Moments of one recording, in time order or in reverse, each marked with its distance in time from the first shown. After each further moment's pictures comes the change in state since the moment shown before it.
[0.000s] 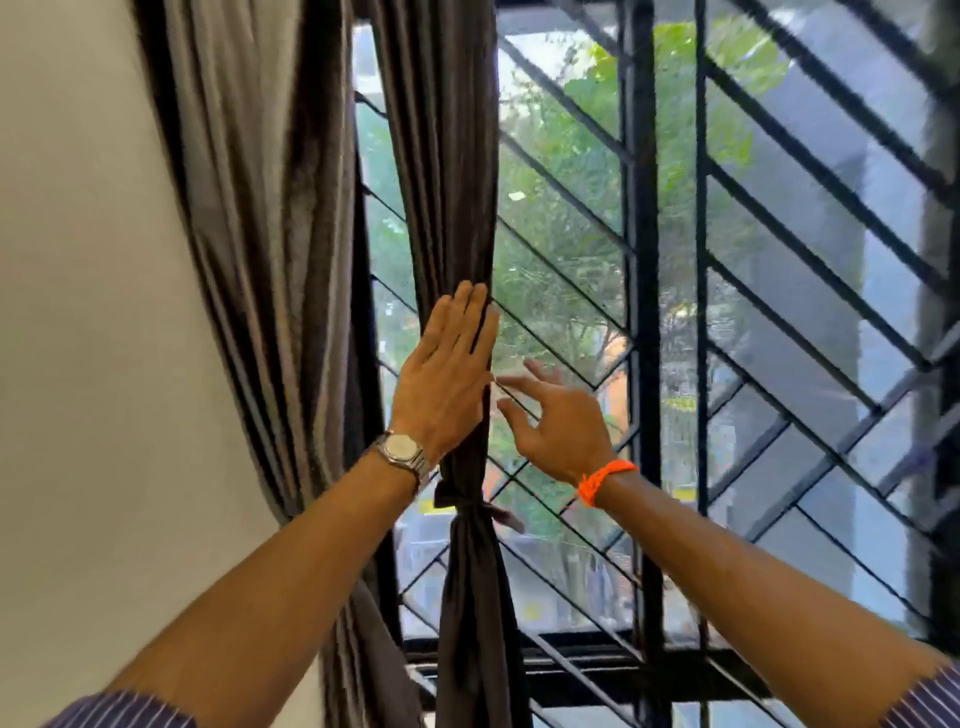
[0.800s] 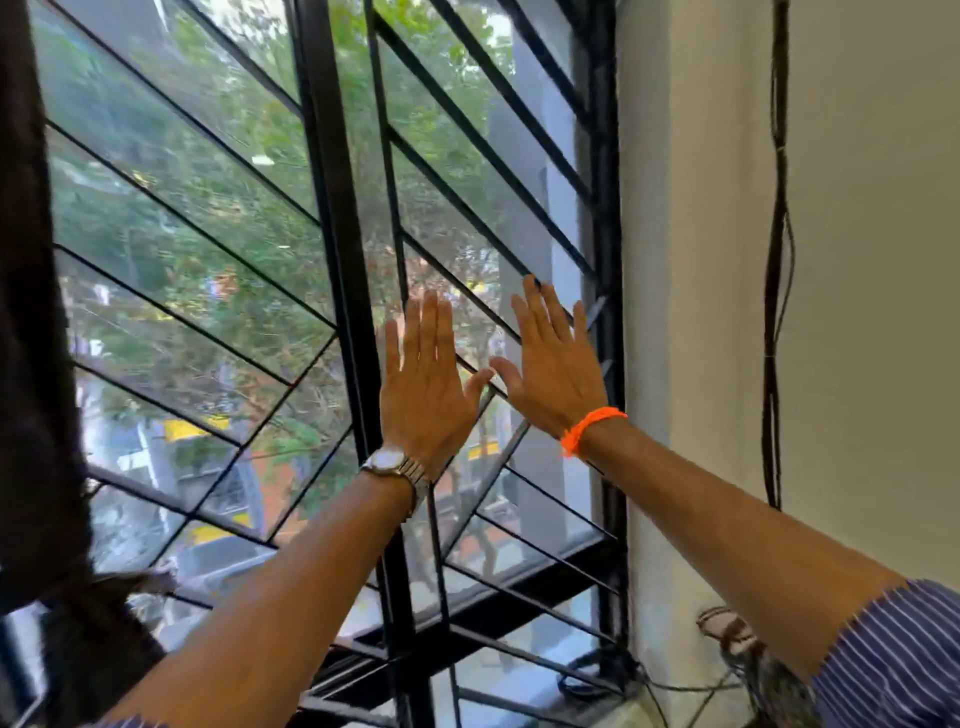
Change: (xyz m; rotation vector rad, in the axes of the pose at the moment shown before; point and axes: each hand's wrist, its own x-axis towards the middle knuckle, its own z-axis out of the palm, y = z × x) left_hand 0.108 0.313 -0.007 -0.664 0.033 -0.072; right_hand -0.049 0.205 -0.245 -0.931 0.013 0.233
